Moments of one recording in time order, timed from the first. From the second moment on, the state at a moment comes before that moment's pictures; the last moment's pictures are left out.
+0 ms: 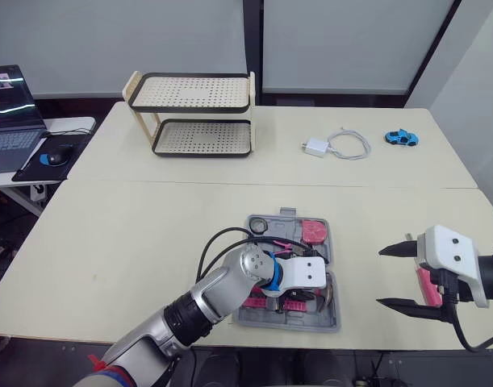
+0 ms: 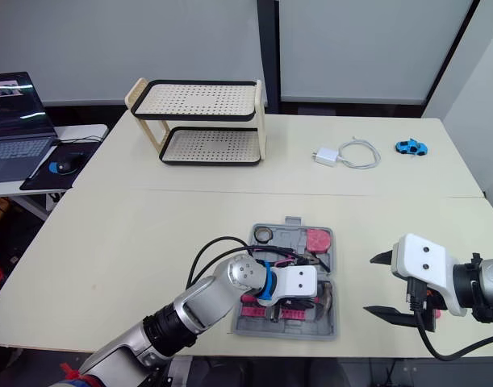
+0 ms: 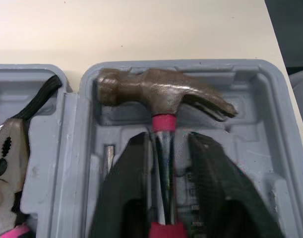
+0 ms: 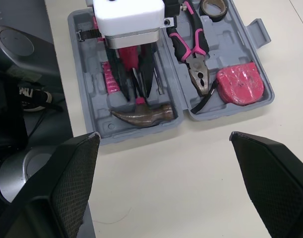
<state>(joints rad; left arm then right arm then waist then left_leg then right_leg) -0.54 0.30 -0.77 -0.13 0.14 0.65 -1.00 0.22 -1.16 -0.45 -0.75 0.53 0.72 1.13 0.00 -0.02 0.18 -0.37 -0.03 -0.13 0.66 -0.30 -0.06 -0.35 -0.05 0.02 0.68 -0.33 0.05</state>
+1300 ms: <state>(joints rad) -0.52 0.48 -0.58 0.10 0.01 0.14 -1.25 0.20 -1.13 -0.45 -0.80 0.59 0.76 1.06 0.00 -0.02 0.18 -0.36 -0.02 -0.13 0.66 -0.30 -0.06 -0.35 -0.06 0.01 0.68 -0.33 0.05</state>
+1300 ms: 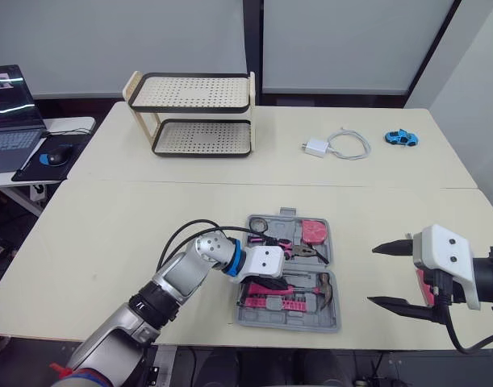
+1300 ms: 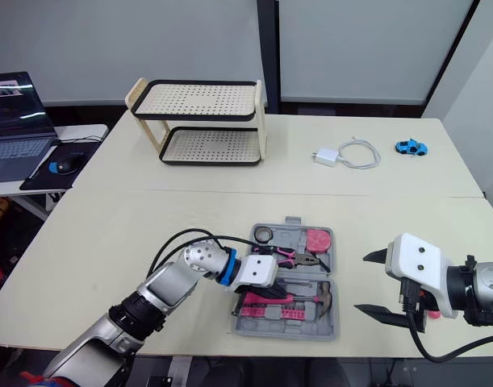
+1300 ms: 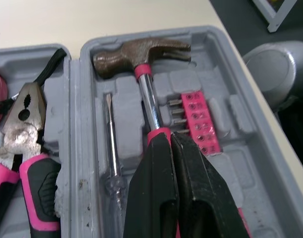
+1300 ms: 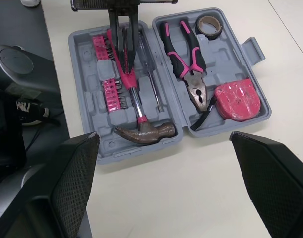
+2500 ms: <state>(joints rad) -0.48 0.49 -0.36 0.00 -0.10 0.26 -1.19 0.16 -1.10 -0.45 -0.80 0.60 0.73 1.02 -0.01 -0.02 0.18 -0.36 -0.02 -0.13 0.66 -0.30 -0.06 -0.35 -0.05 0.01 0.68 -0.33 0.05</state>
